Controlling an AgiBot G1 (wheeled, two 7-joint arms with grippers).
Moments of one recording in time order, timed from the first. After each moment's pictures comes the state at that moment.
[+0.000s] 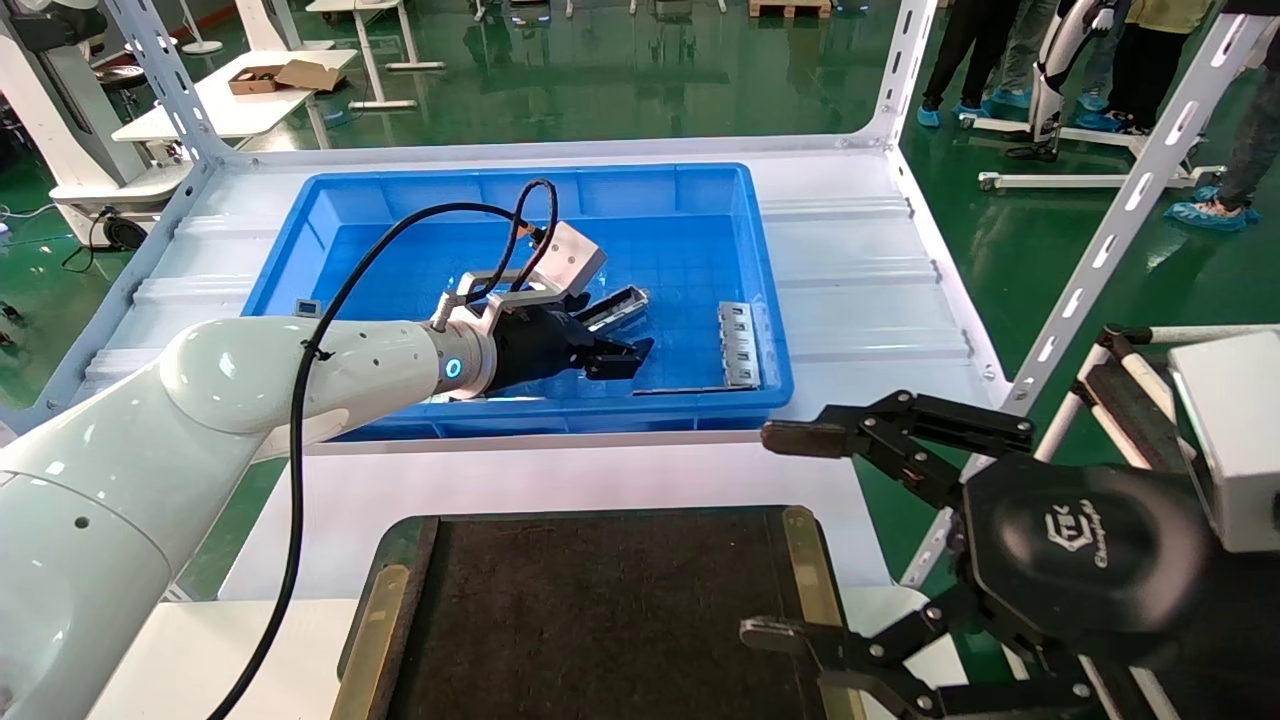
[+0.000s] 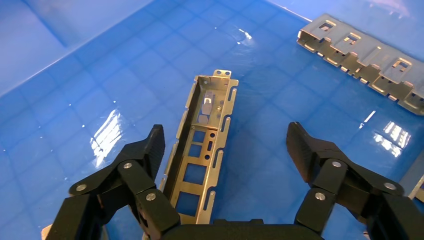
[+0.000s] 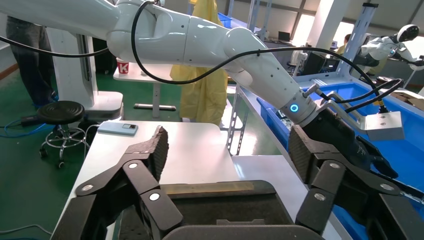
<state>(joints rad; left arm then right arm) -1.60 1.36 0.85 -0.45 1.54 0.58 -0.46 1.10 -0.57 -0.39 1.27 -0.65 -1.45 0.13</state>
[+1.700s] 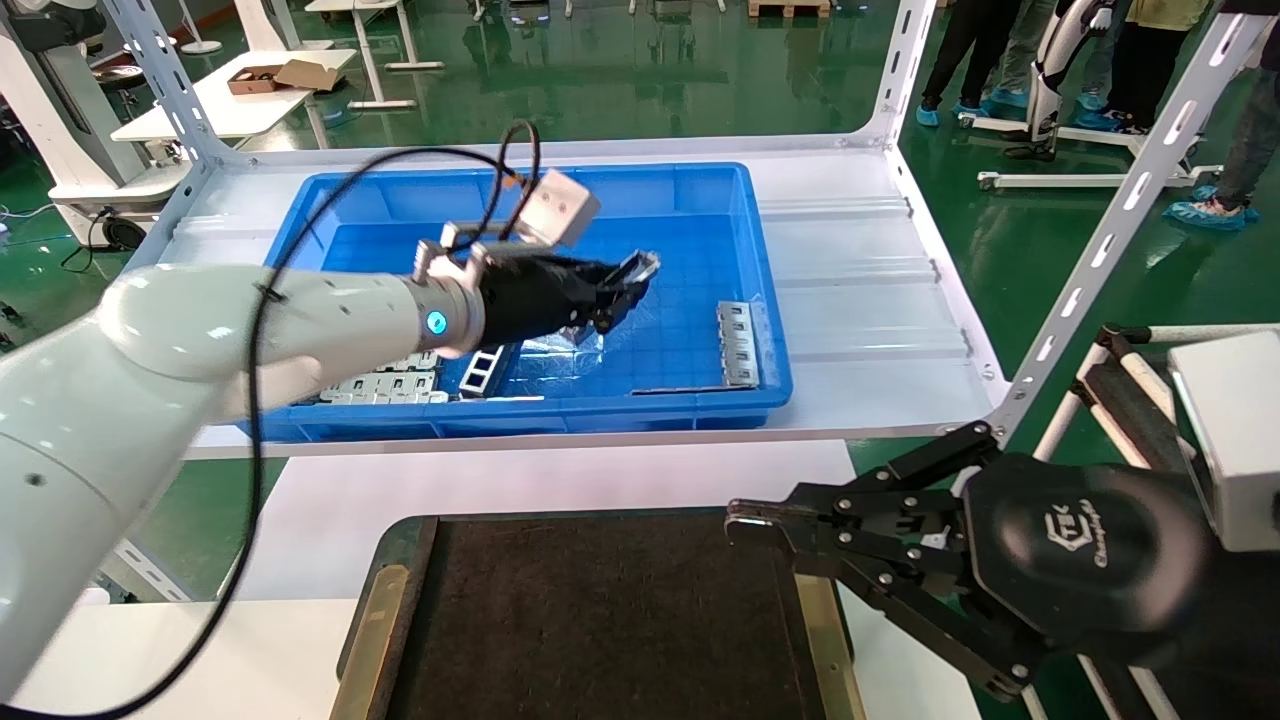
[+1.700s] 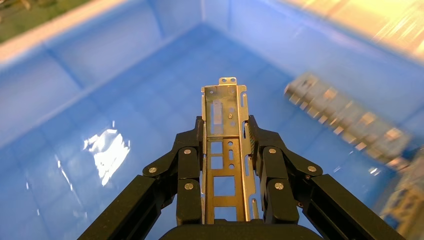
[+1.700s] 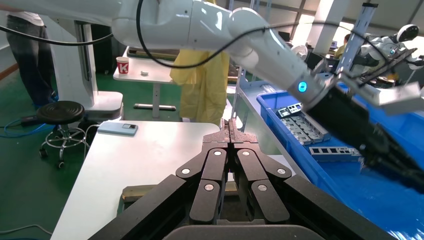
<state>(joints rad) -1.69 1.31 0.97 -0.45 1.25 0.64 -0.39 1.10 -0.57 -0.39 1.27 -0.65 -1.45 0.13</state>
